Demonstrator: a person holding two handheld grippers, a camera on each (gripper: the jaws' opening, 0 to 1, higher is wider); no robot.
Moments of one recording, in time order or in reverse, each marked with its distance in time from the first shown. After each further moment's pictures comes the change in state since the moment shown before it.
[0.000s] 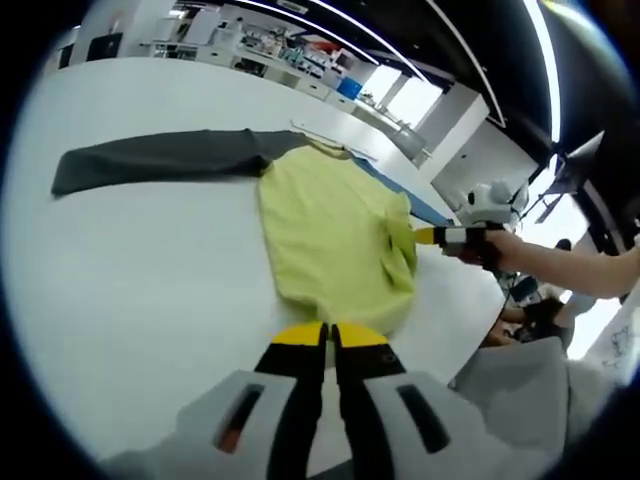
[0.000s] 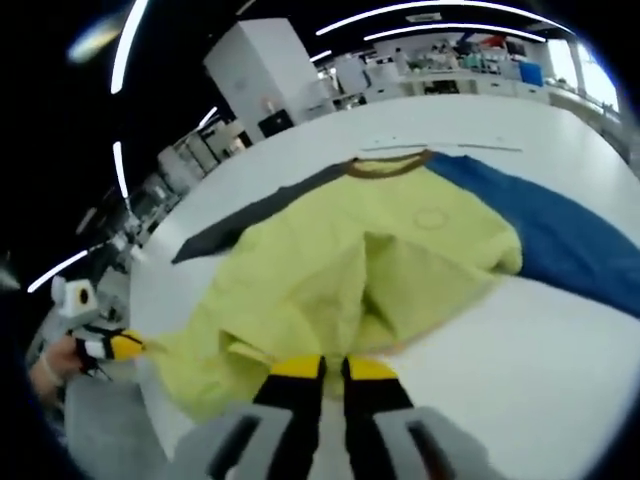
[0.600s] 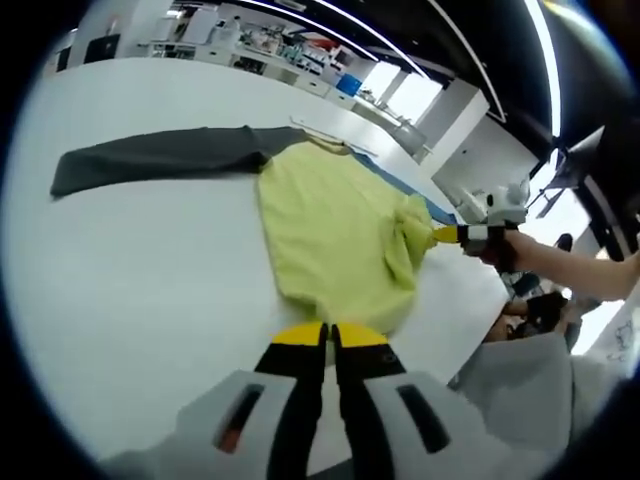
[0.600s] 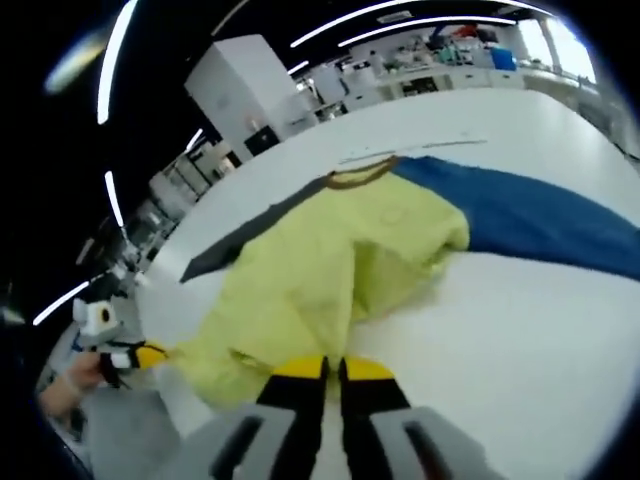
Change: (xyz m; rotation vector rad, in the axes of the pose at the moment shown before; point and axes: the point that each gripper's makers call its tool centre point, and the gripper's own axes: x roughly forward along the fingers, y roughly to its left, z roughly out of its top) left arm 0.000 0.002 -0.006 0.023 0.020 0.010; right arm -0.060 -0.013 -0.013 0.103 -0.050 0.004
